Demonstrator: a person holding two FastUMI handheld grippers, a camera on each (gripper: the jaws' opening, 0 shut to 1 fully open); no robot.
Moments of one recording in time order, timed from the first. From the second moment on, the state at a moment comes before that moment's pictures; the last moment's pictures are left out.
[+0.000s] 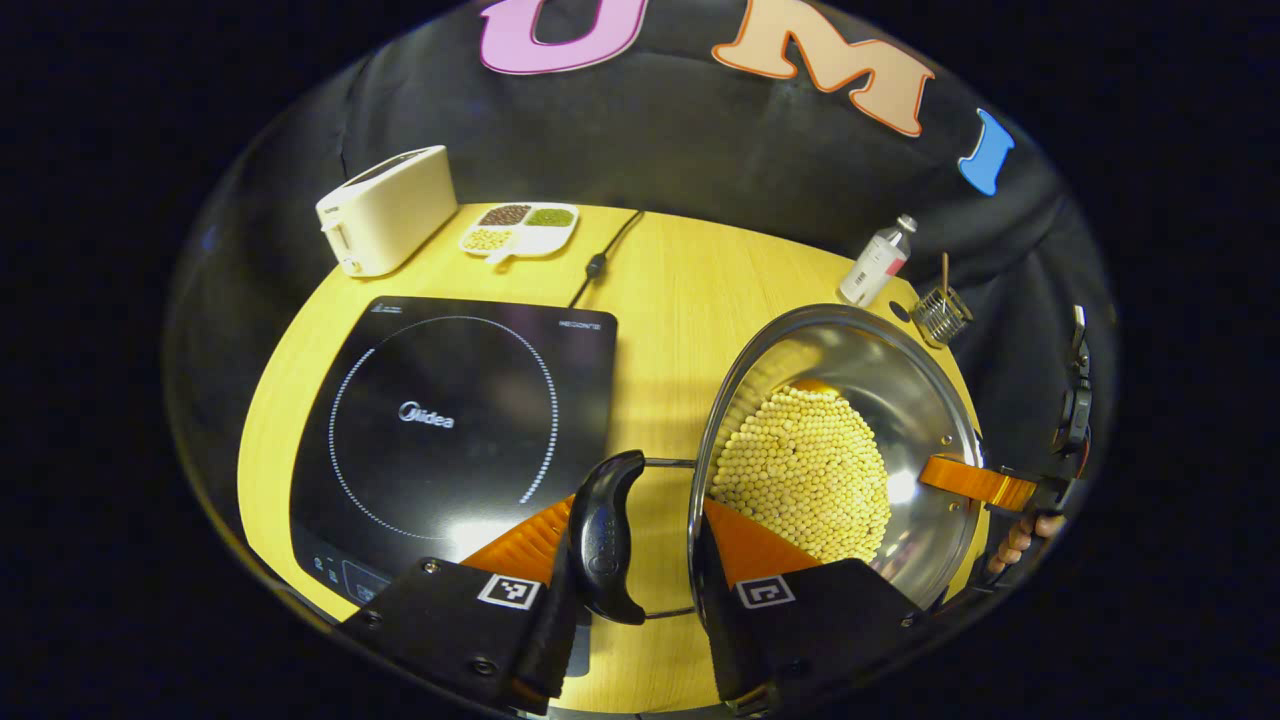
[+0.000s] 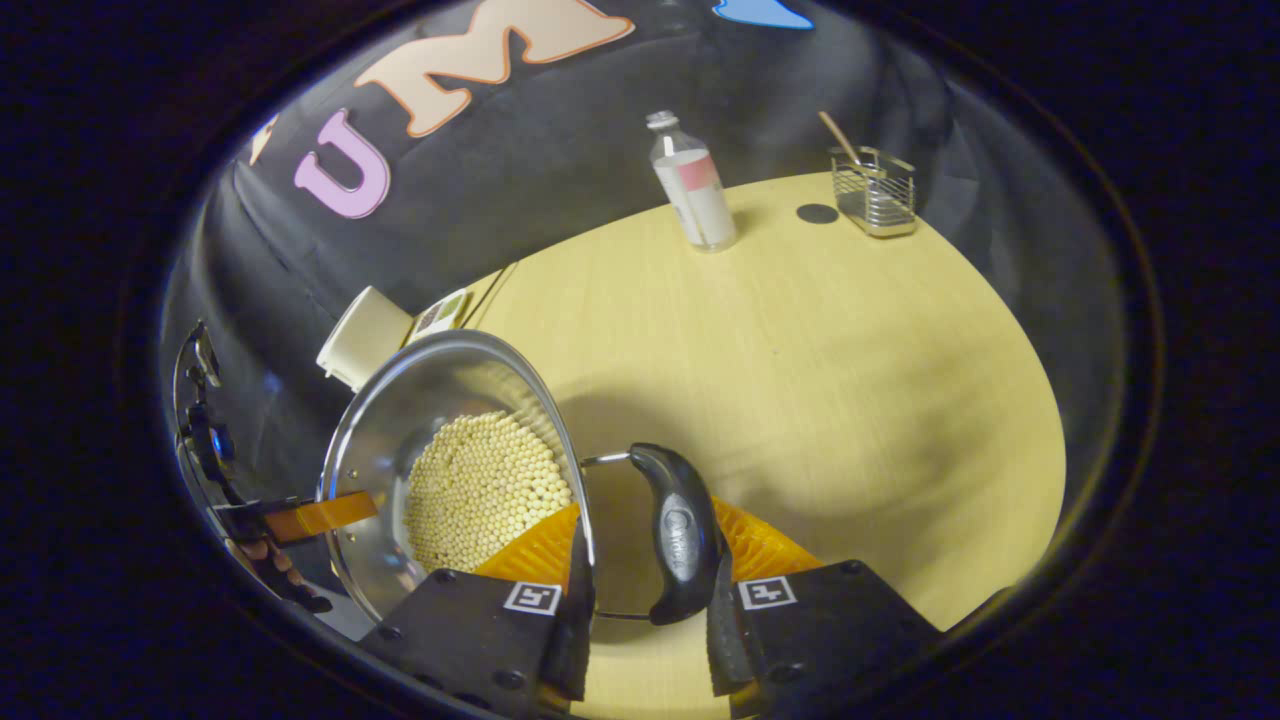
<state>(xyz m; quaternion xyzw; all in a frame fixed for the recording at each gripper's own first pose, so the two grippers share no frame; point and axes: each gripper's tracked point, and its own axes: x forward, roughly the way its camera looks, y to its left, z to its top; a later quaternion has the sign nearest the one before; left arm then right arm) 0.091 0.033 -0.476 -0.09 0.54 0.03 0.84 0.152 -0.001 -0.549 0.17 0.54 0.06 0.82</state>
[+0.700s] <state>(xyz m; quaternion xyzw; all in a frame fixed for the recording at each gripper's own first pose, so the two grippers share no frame) 0.083 0.160 -0.471 -0.13 0.53 0.04 0.84 0.155 0.131 -0.537 0.14 0.55 0.08 0.82</state>
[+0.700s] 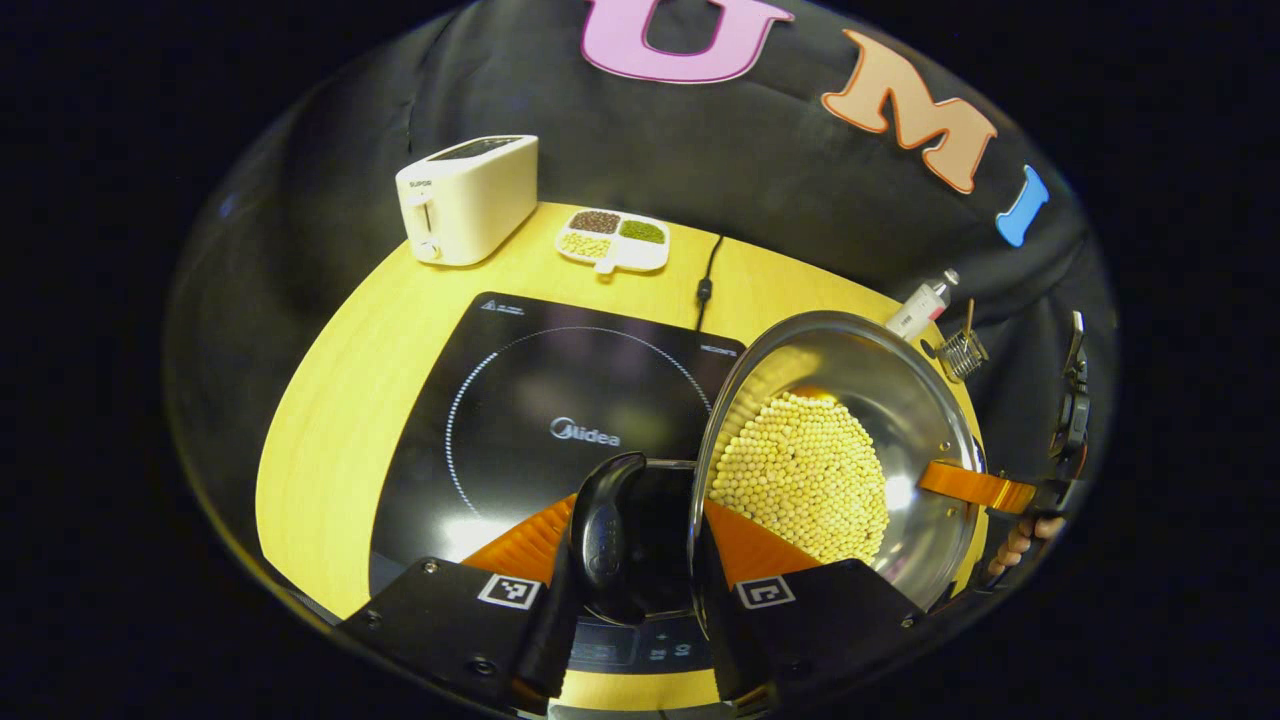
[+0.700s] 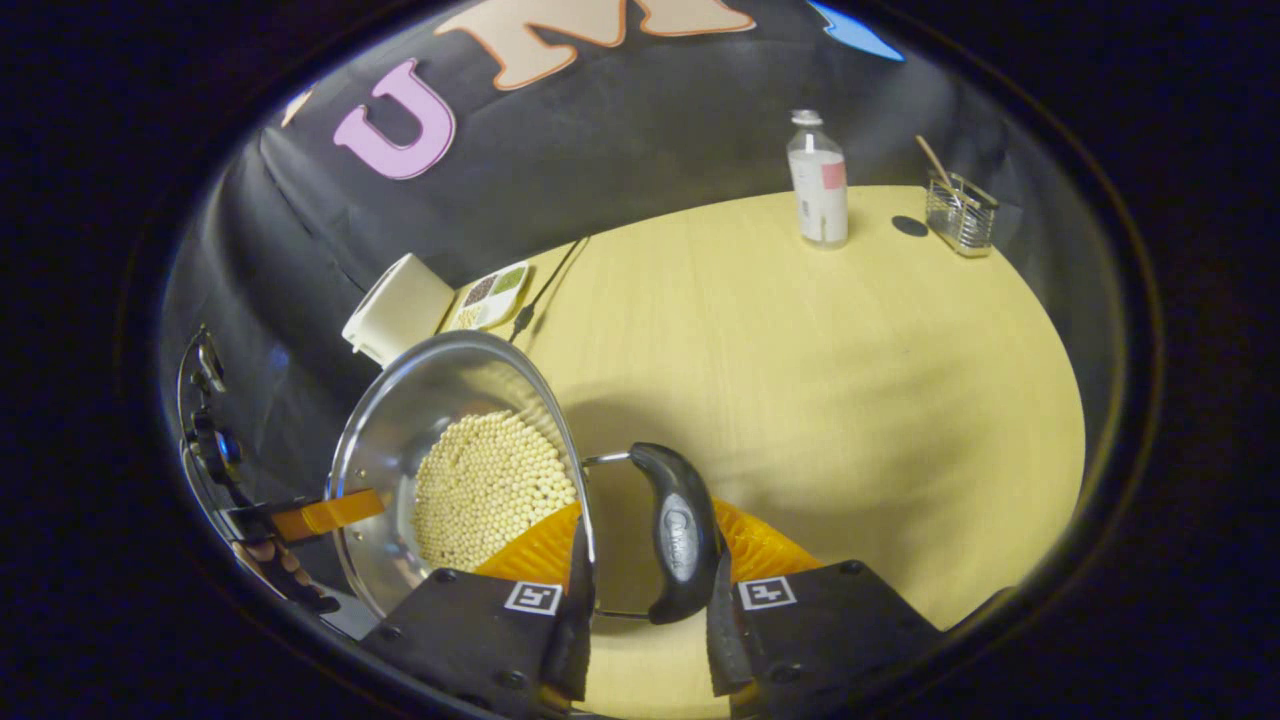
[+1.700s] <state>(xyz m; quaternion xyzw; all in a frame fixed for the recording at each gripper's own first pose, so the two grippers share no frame) 0.119 0.316 -0.493 -0.09 0.47 0.01 0.88 0.162 0.287 -0.559 0.15 0.56 0.03 0.81</state>
